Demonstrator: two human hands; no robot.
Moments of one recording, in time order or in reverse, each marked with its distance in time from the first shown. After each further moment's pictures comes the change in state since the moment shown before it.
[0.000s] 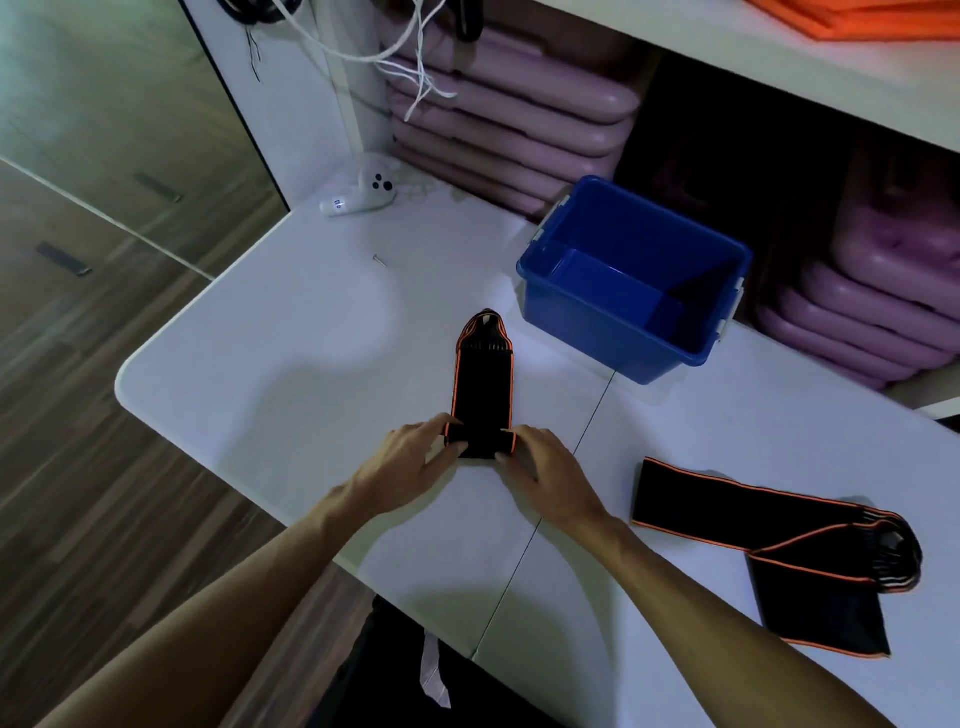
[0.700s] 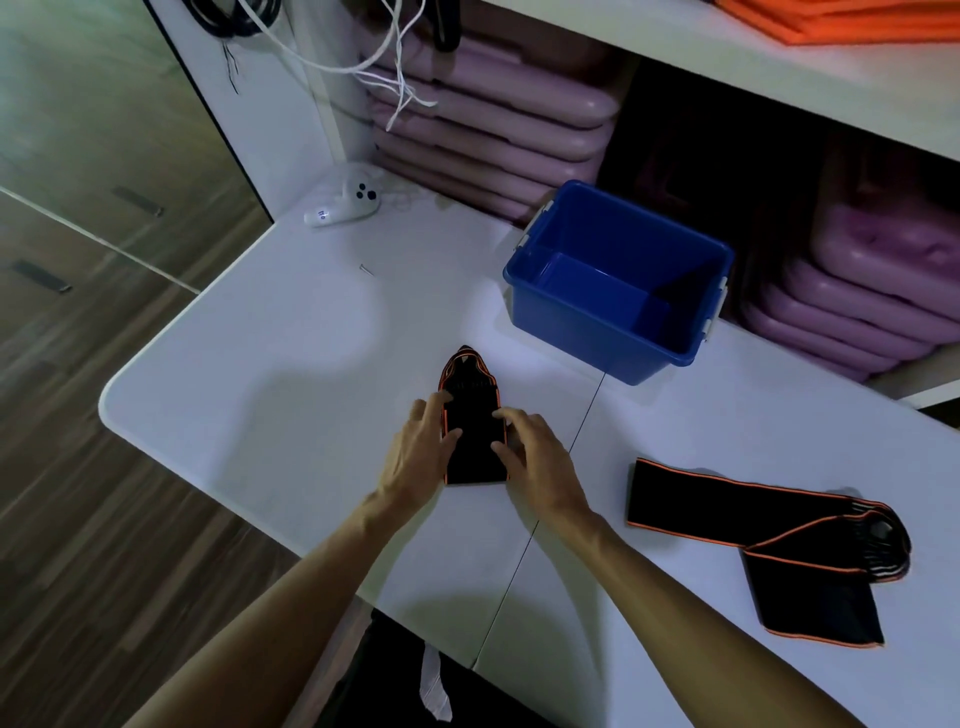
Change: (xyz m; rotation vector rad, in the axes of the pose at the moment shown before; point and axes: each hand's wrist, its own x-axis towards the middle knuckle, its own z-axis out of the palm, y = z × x) left_hand 0.025 0.014 0.023 -0.012 0.192 -0.220; right_hand 0.013 -0.008 0.007 0.026 0.154 0.113
